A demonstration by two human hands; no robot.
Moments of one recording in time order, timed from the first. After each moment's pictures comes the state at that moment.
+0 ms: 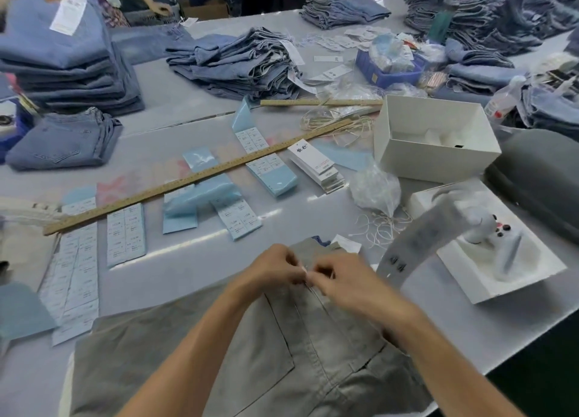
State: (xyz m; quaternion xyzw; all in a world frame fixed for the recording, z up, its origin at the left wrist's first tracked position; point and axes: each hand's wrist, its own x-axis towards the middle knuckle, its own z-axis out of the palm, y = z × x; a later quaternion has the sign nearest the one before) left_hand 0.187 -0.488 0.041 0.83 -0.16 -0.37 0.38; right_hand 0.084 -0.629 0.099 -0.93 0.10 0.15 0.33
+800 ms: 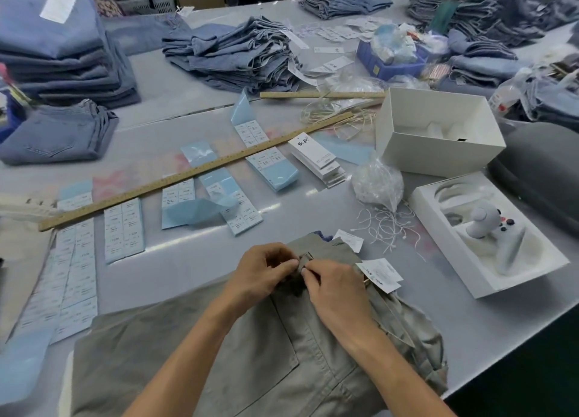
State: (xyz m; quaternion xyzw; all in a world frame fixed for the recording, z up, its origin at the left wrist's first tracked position) left_hand 0.166 -0.454 0.037 0.78 -0.15 -0.26 0.55; right_hand 0.074 -0.588 0.059 -0.96 0.14 -0.04 0.25
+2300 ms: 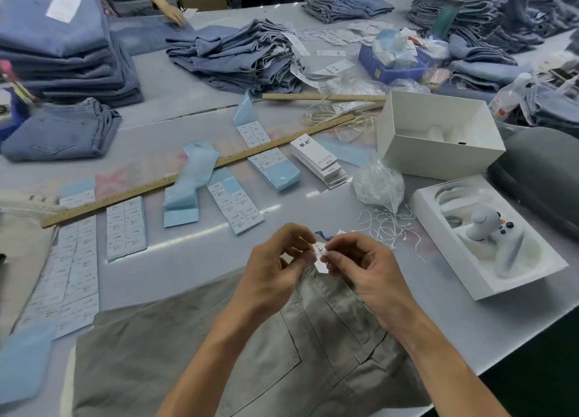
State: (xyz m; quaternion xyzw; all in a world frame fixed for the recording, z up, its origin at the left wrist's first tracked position) left_hand 0.138 -0.462 0.077 0.77 -0.24 -0.10 0.59; right_hand 0.068 -0.630 0.080 -0.66 0.13 -0.08 0.74
